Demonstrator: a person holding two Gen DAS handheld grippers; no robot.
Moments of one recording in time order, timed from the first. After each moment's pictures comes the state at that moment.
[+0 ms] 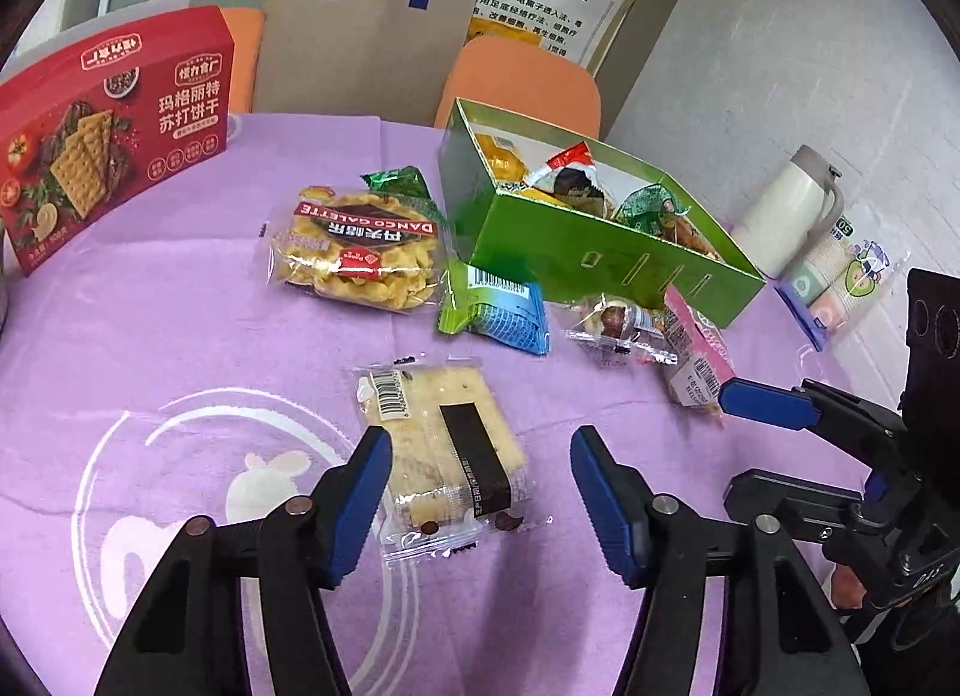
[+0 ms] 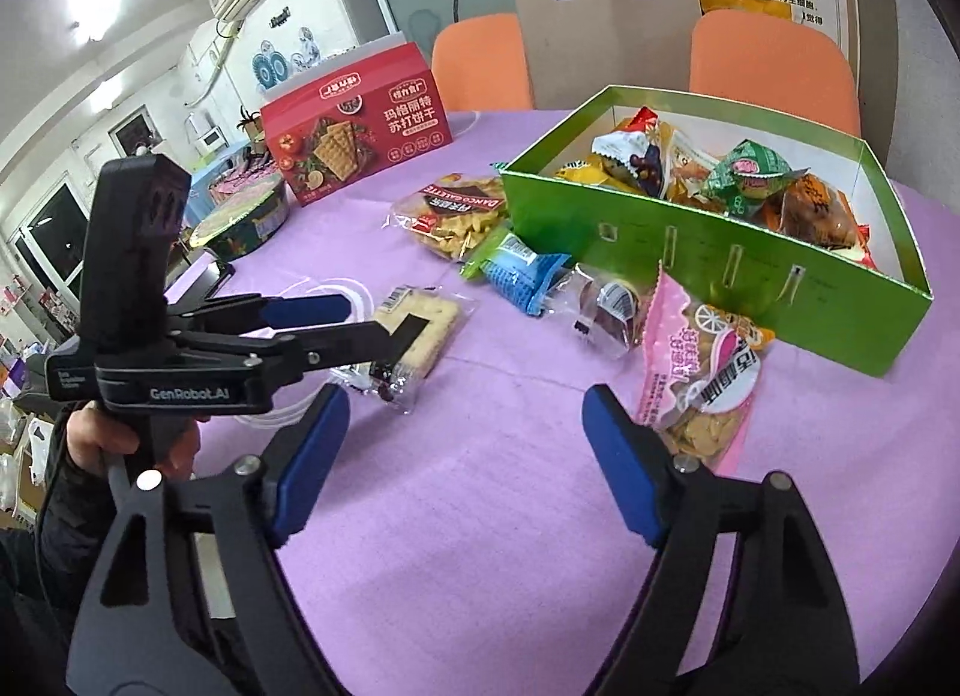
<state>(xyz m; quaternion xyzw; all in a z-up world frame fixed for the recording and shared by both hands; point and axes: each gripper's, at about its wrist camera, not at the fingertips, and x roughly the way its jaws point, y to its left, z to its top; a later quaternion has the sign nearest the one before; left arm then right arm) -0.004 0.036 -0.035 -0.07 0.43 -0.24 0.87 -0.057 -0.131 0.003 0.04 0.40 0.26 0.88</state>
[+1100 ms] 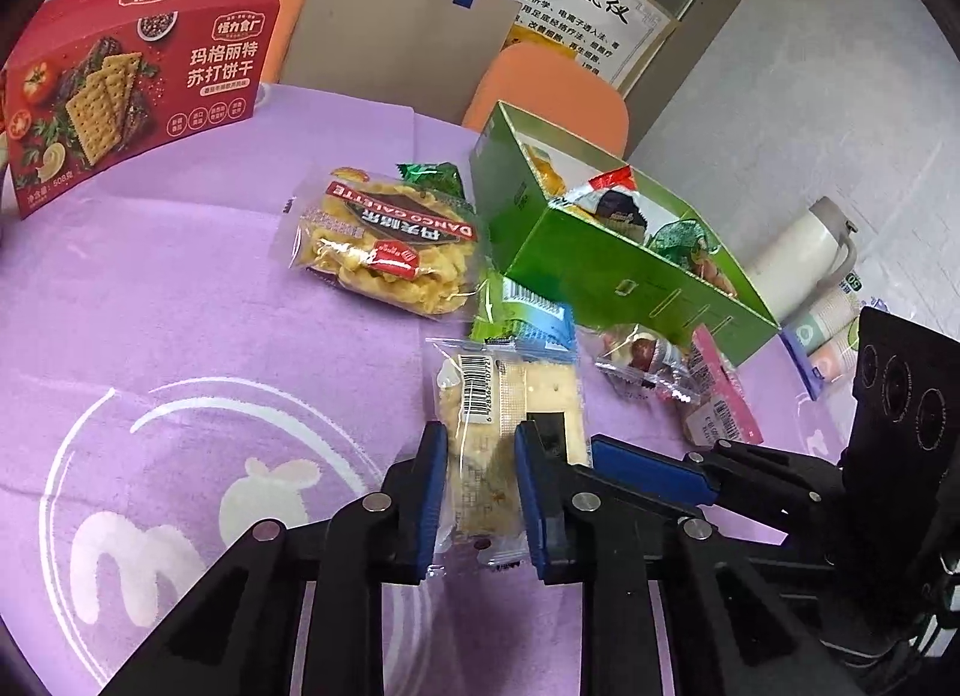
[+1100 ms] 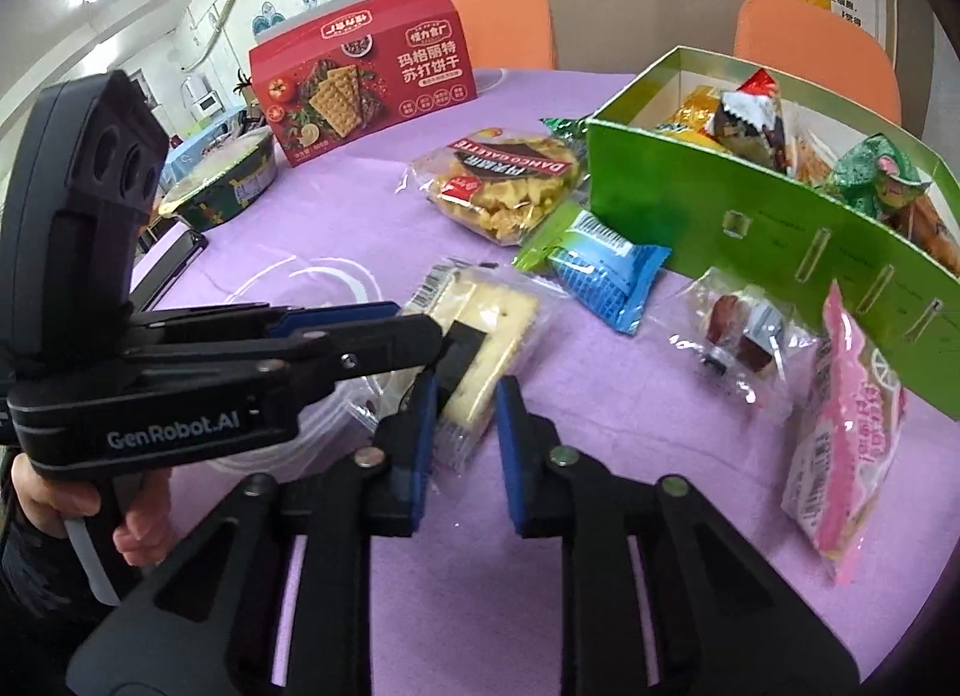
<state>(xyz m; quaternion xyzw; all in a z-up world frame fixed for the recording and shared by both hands) 0.012 0.048 -0.044 -0.13 0.43 -0.23 0.86 -0.019 -0.073 -0.034 0.01 0.42 0.26 0.87</state>
